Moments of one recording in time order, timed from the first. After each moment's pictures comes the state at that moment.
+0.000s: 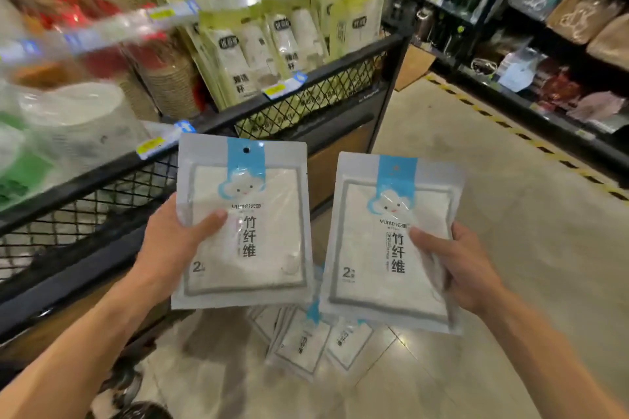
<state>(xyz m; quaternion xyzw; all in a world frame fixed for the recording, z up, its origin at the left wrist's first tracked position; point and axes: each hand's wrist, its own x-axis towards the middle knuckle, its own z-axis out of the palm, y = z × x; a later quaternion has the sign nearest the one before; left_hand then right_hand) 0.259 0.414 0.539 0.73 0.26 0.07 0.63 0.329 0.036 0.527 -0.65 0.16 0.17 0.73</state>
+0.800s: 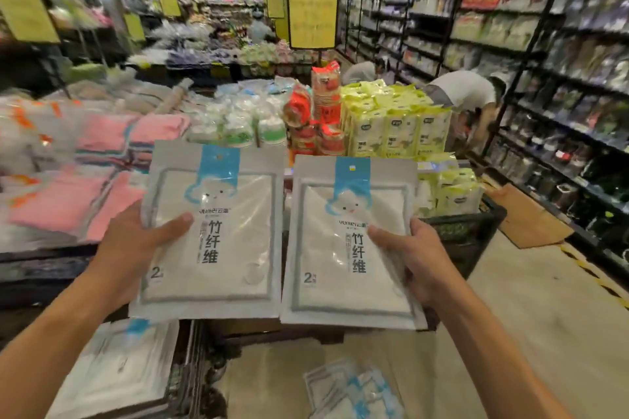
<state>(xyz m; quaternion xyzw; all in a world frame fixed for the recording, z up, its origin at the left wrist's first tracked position) -0.040 0.417 0.889 0.63 0.34 0.35 0.60 0.232 0.153 0.866 -0.63 -0.17 0.30 0.70</state>
